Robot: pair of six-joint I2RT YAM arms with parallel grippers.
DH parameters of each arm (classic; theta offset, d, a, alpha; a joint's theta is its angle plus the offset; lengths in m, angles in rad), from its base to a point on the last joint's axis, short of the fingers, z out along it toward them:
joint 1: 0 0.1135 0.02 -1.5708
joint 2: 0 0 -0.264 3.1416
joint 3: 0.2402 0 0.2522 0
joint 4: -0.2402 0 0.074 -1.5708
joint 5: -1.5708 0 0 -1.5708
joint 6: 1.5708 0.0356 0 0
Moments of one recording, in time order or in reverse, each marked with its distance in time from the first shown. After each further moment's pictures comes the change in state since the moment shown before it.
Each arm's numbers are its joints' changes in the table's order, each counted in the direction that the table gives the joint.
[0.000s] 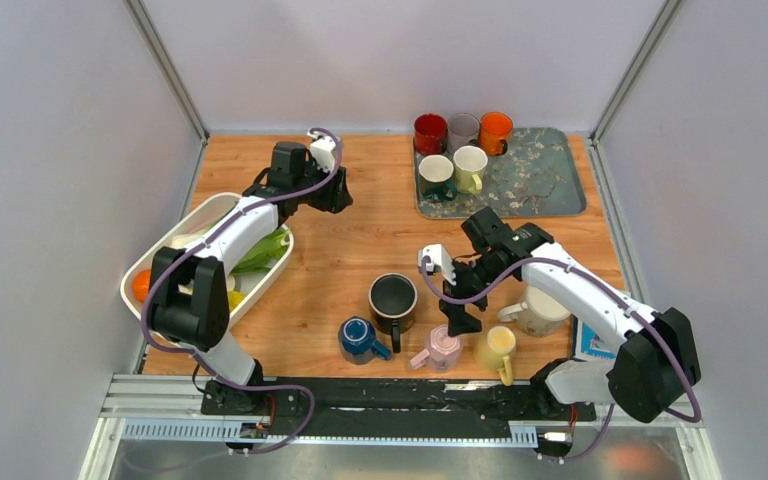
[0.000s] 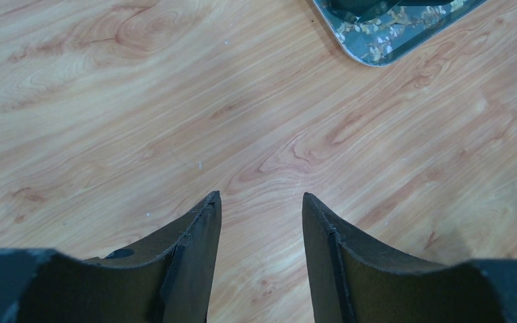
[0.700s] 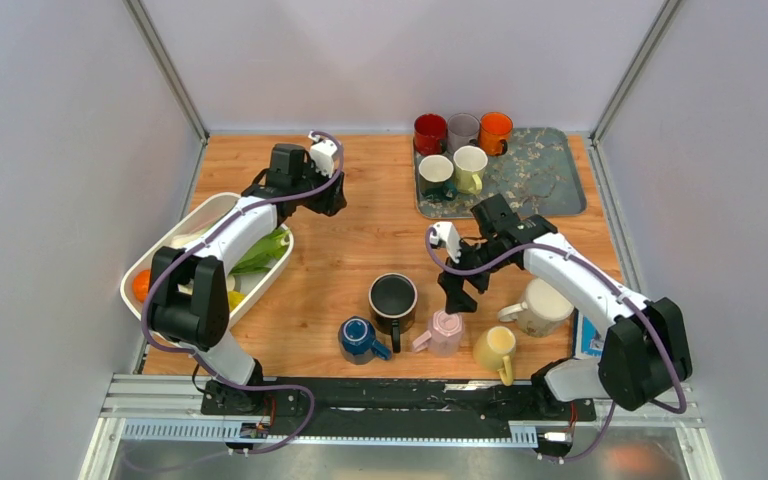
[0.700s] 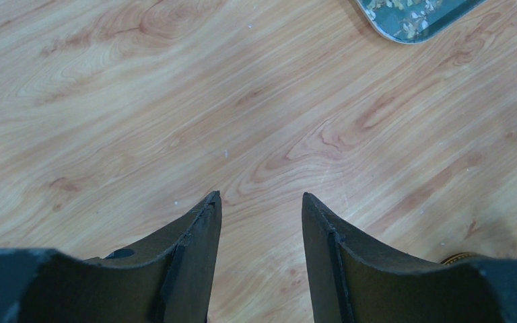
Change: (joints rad) left arm 0.006 0.001 -0.006 -0.030 0.038 0.094; right arm -0.101 0.045 -0.016 0.141 -0.056 0.130
